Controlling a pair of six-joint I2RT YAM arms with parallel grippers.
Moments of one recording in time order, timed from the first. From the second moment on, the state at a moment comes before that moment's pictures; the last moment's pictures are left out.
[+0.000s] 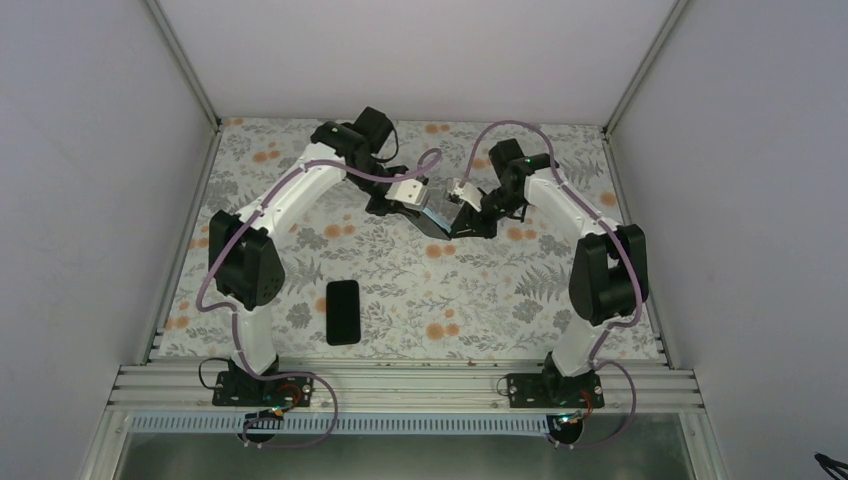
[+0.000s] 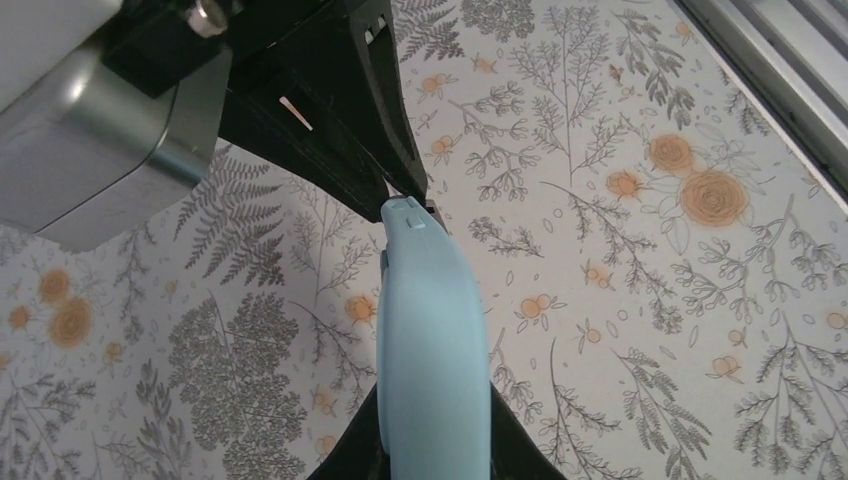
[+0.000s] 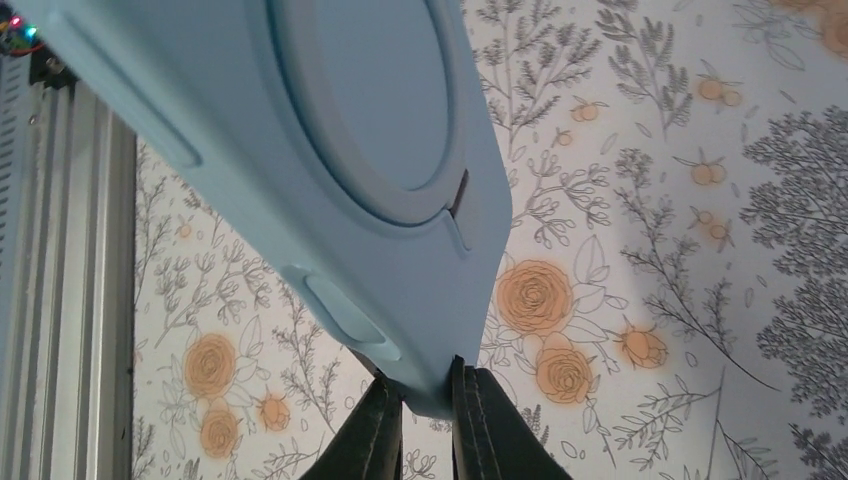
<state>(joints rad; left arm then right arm) -0.54 1.93 1.87 -1.21 0.72 1.38 0.31 1.77 1.44 -1.05 -0.73 -0.95</state>
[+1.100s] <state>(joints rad) -0.52 1.96 1.94 -1.36 0.91 1.38 0.23 1.52 1.31 -0.93 -0.77 -1.02</state>
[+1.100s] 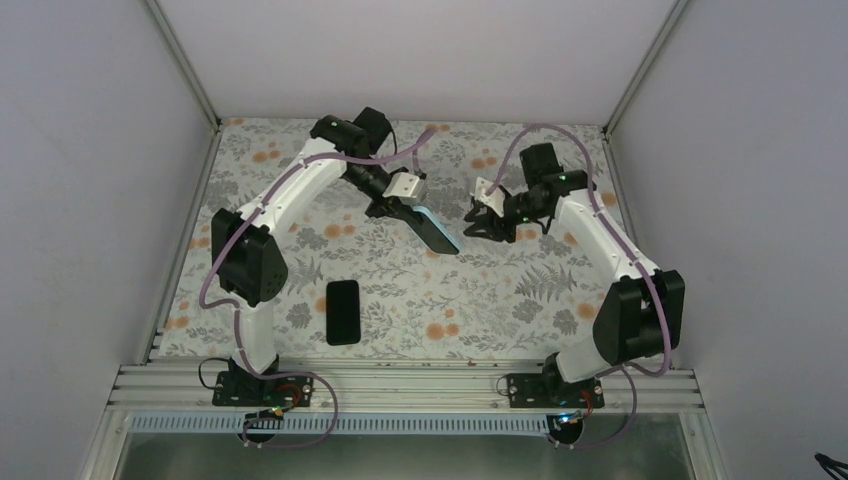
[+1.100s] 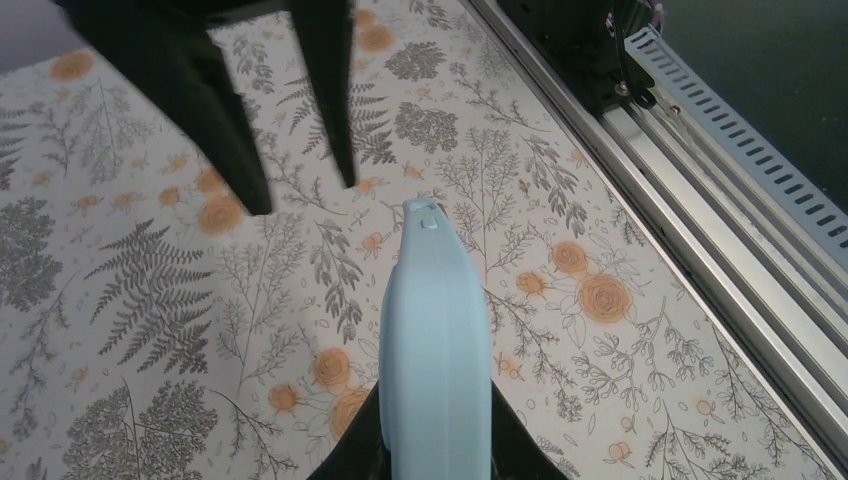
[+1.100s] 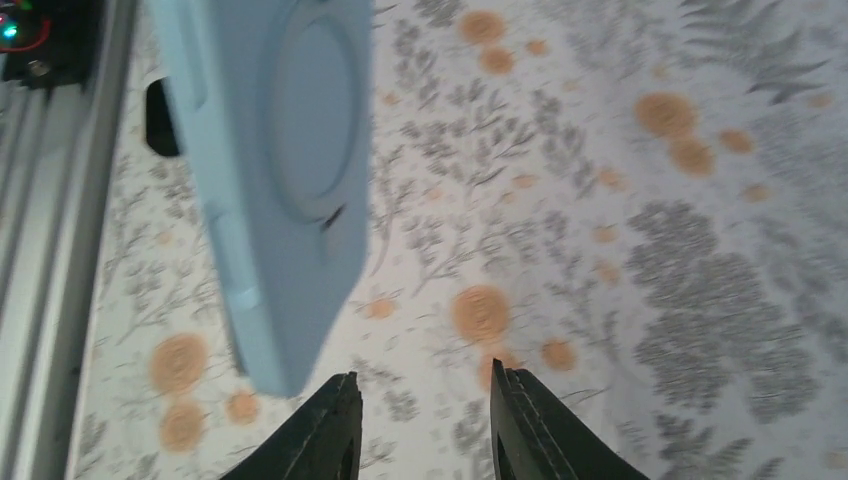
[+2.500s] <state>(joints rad) -0.51 1.96 1.96 -1.34 0.89 1.38 0.28 1.49 1.17 -0.89 -0.82 -0.98</state>
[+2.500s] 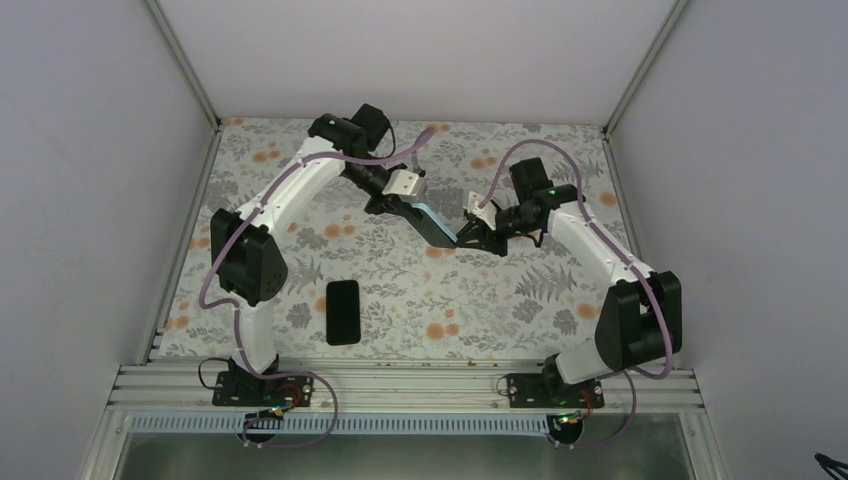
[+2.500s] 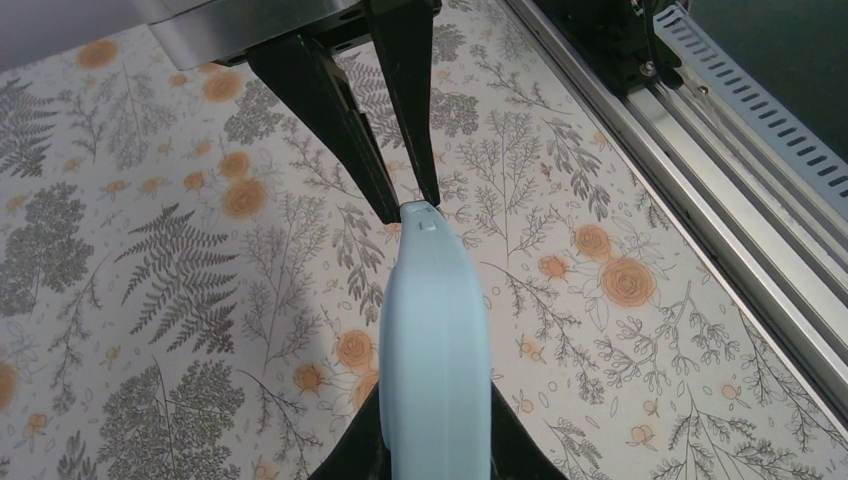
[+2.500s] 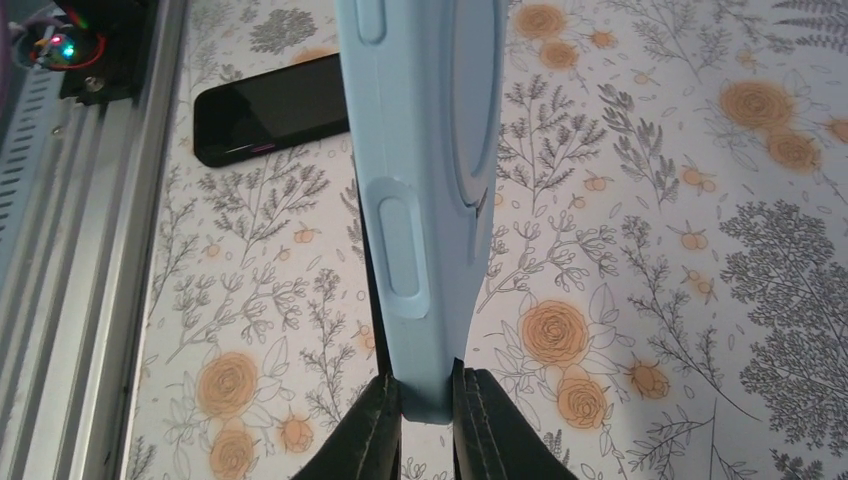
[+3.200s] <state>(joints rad) -0.50 1.96 1.96 -1.30 0.85 1.38 0.35 1.43 1.10 -0.63 -0.63 -0.76</state>
